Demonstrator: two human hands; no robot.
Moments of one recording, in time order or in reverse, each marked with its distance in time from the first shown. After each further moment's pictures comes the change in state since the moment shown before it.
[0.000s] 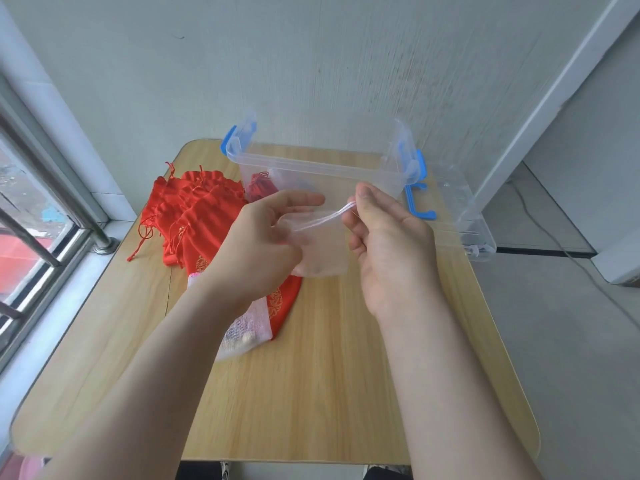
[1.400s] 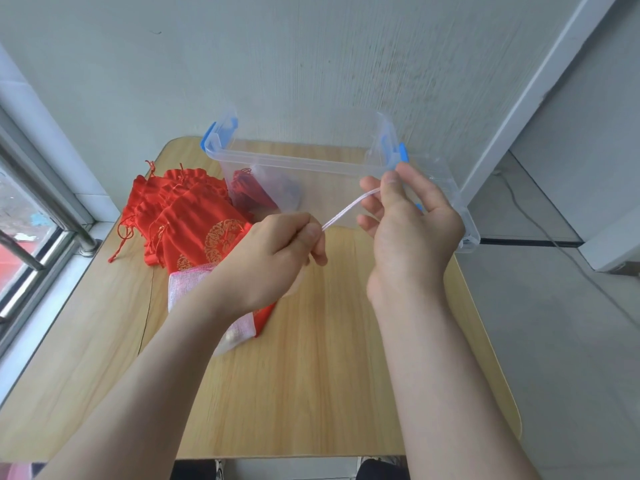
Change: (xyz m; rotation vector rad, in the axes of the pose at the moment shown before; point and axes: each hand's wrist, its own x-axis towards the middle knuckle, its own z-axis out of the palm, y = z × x) left_hand -0.001 0.003 0.020 0.246 -0.202 0.124; right_hand -0.005 -0.020 -0.013 0.063 0.173 -0.250
